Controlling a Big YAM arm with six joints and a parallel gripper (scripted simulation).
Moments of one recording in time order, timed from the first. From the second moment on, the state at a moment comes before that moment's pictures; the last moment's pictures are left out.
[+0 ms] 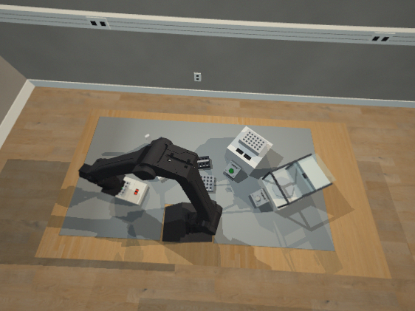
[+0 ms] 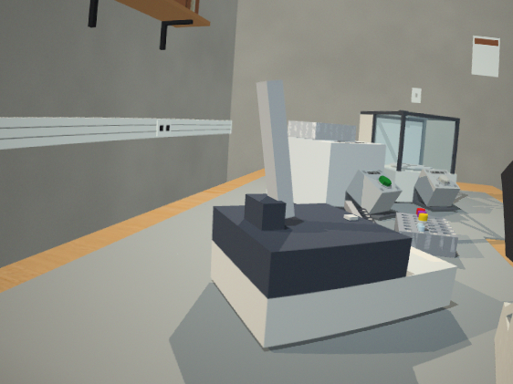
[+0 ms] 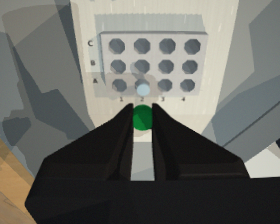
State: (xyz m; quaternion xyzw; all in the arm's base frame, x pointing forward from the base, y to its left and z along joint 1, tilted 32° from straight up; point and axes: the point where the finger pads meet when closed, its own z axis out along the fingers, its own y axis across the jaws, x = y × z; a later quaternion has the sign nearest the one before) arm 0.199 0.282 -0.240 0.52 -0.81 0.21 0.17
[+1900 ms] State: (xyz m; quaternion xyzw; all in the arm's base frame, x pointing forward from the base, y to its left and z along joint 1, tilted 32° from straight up) arm 0.198 0.281 -0.240 0.52 -0.81 0.21 0.17
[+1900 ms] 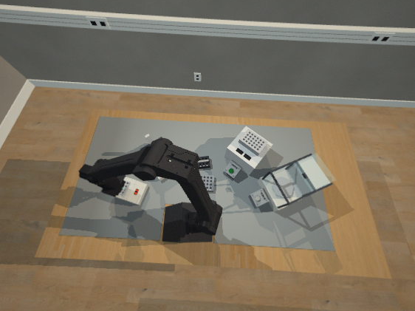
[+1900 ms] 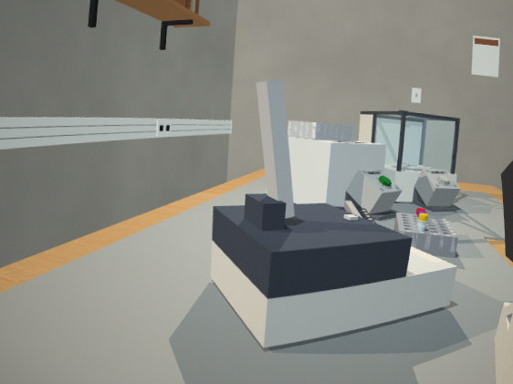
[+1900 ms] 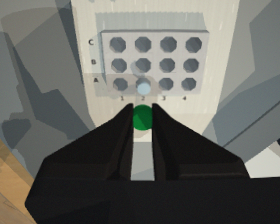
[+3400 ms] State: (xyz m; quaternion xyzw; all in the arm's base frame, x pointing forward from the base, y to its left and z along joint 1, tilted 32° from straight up) arm 0.196 0.275 -0.248 0.52 -0.81 0.21 0.17
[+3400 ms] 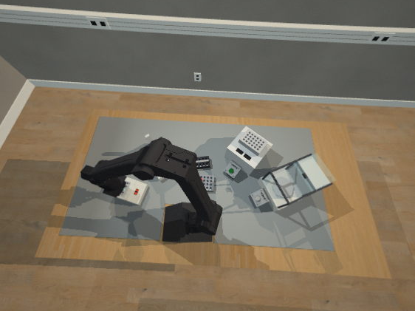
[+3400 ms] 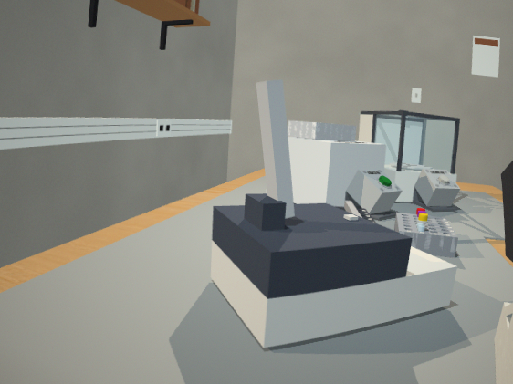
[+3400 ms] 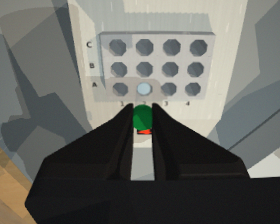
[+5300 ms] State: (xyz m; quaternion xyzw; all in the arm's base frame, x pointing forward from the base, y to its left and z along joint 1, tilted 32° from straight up) arm 0.196 0.267 -0.262 0.52 -0.81 0.21 0.17
